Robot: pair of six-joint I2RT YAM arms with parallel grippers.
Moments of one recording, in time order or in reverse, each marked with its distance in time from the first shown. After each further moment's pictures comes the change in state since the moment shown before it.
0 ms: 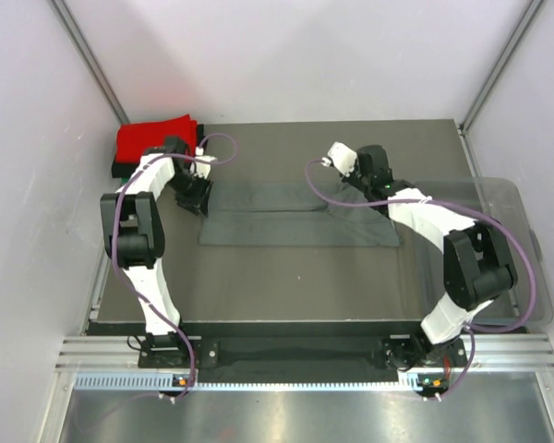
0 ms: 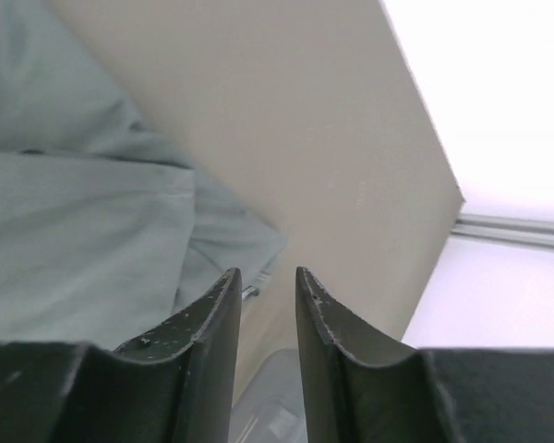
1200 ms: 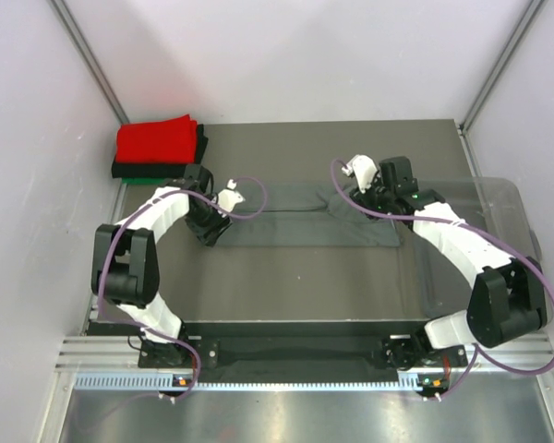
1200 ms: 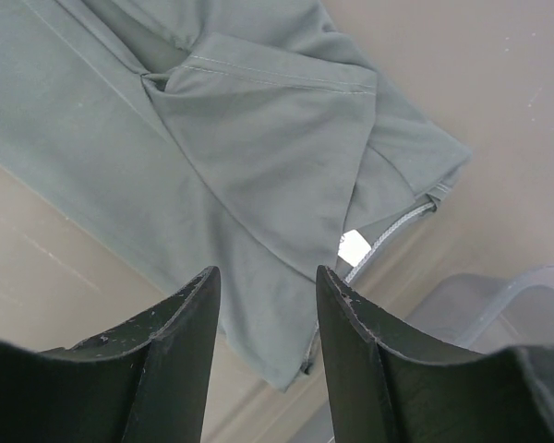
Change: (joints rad) left arm -0.190 -0.354 -0.460 0.161 -0.150 0.315; right arm -0.064 -0.261 -0.101 -0.345 -0.336 0.305
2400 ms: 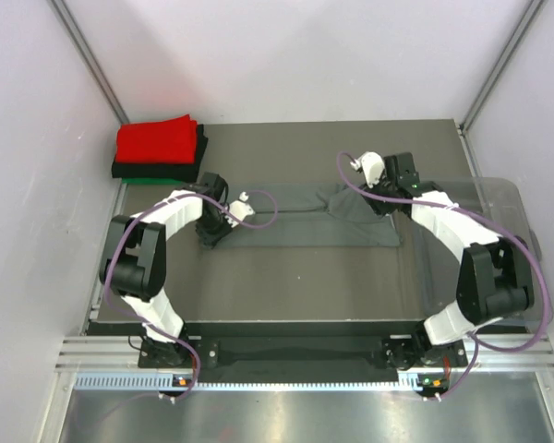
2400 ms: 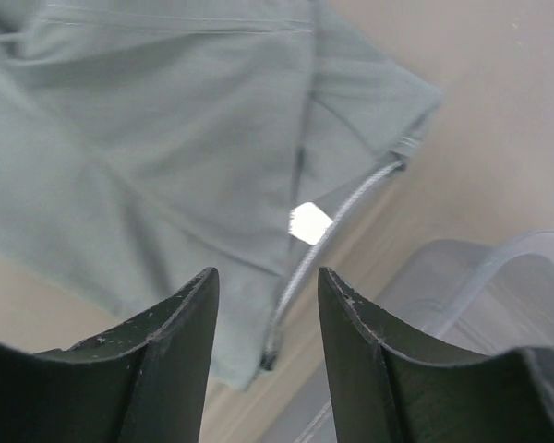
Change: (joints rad) left arm -0.079 0.092 -0.018 0.039 -0.080 0.006; right arm -0.078 0.111 0.026 0.002 0.056 -0.001
